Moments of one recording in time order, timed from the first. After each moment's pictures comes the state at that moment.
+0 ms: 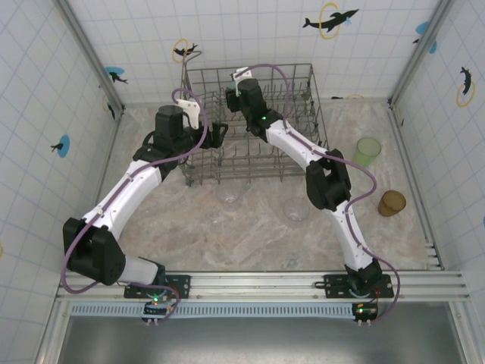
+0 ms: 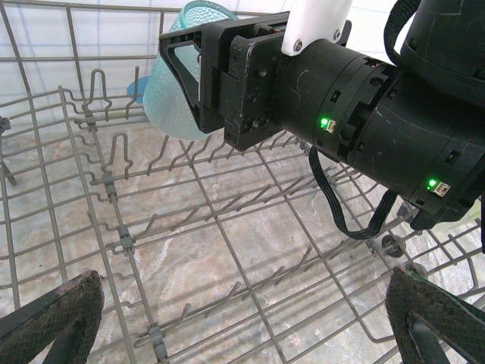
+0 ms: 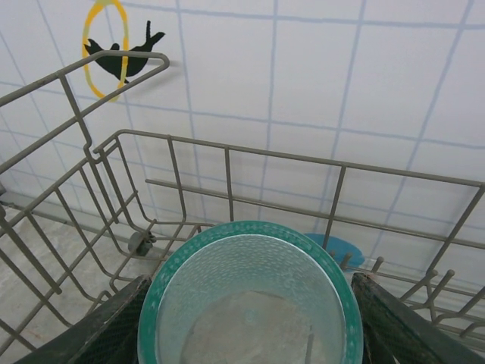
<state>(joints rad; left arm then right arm) -0.37 1.40 1.19 -0.23 0.25 -0.19 0.63 2.40 2.19 -0.03 0.28 0.07</state>
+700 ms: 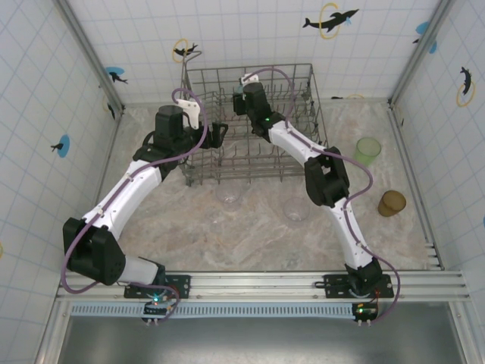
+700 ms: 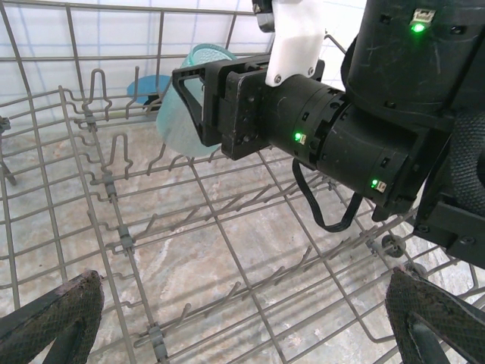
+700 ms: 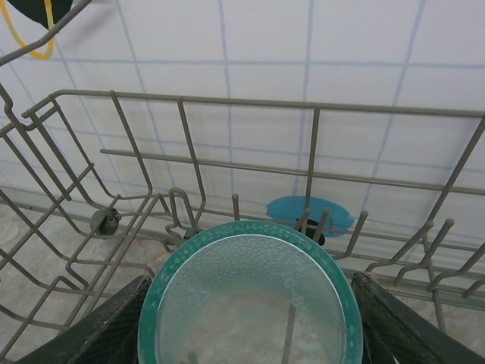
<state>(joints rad) -0.37 1.40 1.19 -0.23 0.25 -0.19 0.59 2.47 2.19 -0.03 0.25 0.14</state>
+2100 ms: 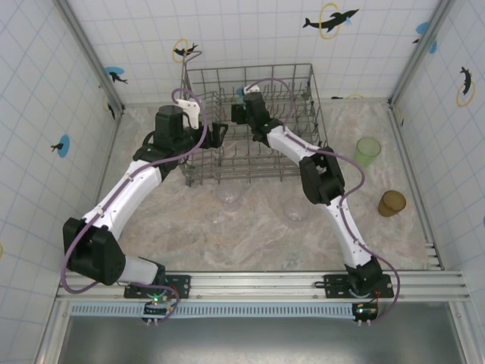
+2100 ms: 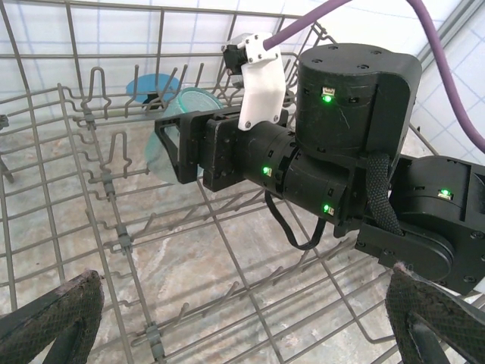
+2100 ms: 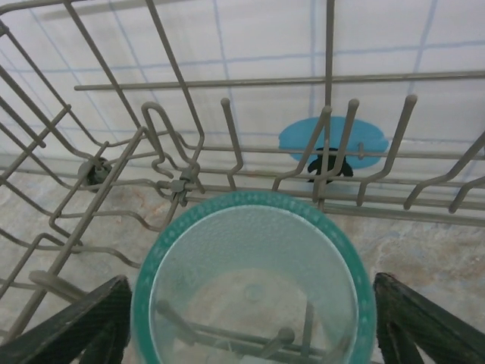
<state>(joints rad) -0.37 1.40 1.19 -0.23 0.25 -0.21 0.58 2.56 2.20 -0.04 0.19 0.27</state>
